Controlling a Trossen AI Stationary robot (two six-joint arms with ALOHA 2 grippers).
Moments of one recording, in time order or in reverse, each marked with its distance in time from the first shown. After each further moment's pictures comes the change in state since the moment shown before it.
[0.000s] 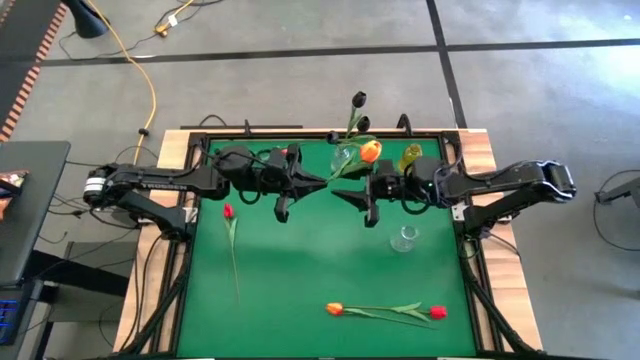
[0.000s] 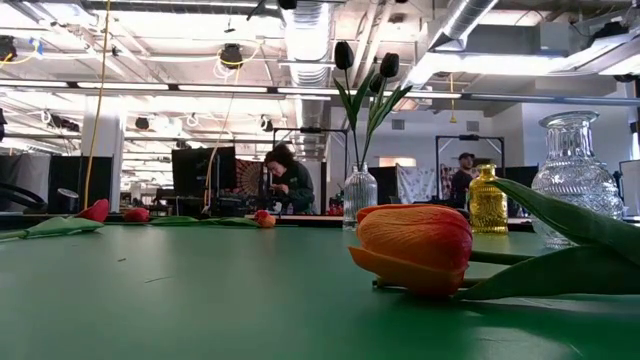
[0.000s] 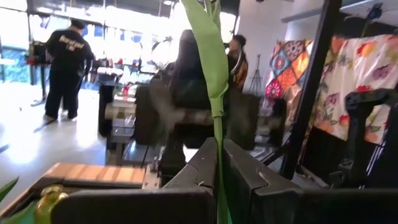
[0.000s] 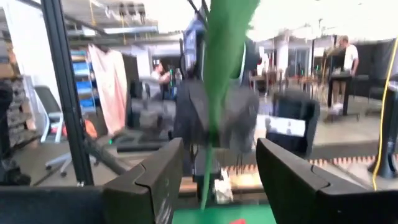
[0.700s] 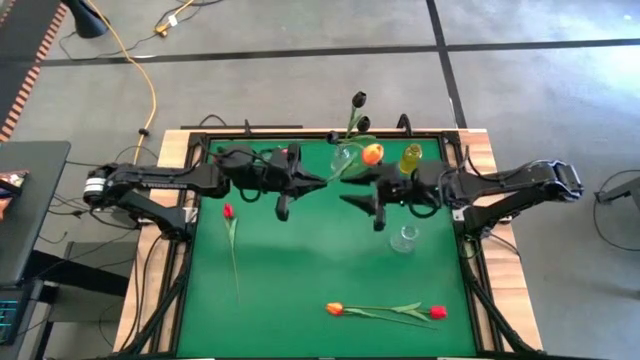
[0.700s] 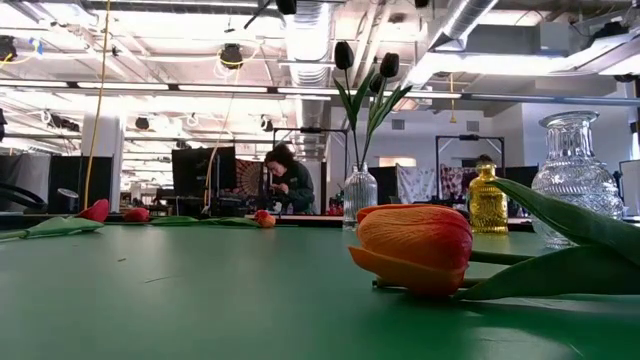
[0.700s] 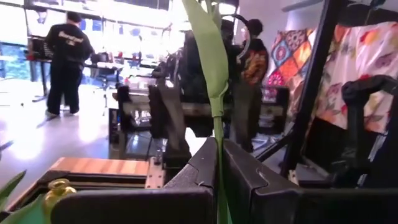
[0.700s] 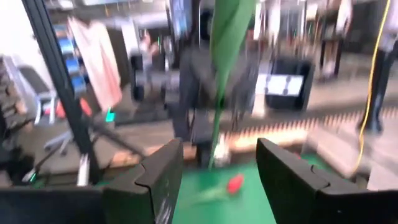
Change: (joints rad) left arm 0.016 0.000 0.000 -0.037 0.030 0.025; right arm 0.050 -0.092 0.000 -0.229 0.088 0.053
